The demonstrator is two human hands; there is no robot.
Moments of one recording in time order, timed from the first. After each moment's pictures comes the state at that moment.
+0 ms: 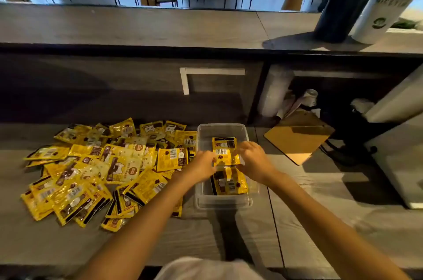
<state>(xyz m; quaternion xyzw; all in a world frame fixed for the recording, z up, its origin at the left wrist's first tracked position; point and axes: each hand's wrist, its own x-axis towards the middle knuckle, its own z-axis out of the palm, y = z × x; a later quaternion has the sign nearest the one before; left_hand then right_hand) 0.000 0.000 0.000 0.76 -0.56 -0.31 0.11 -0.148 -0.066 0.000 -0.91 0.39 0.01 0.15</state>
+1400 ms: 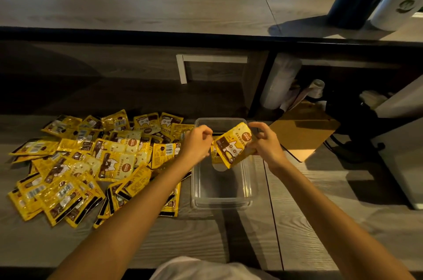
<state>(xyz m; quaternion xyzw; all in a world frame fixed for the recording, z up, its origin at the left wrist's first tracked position) 0.015 -0.028 0.009 0.77 -0.46 -0.29 0.33 -0.147 -0.090 0.015 -0.59 0.55 -0.26 0.54</state>
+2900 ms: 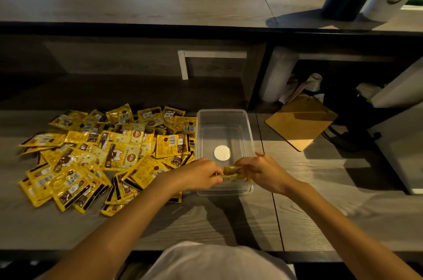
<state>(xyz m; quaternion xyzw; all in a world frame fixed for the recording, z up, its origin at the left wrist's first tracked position) -0.002 0.045 0.017 0.62 -0.70 -0.36 0.00 -0.184 -0.031 0.003 -0.90 0.34 0.02 0.29</state>
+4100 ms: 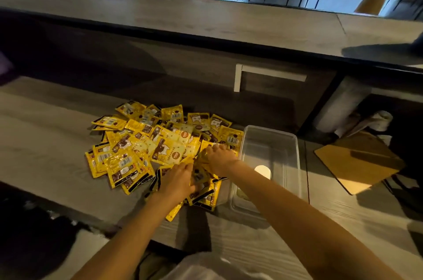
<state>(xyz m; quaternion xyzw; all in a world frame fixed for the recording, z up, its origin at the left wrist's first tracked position) 0.090 0.110 -0.041 0.86 -0.47 -0.20 -0.01 0.019 -0.015 -0.022 -0.94 0.26 0.20 0.07</state>
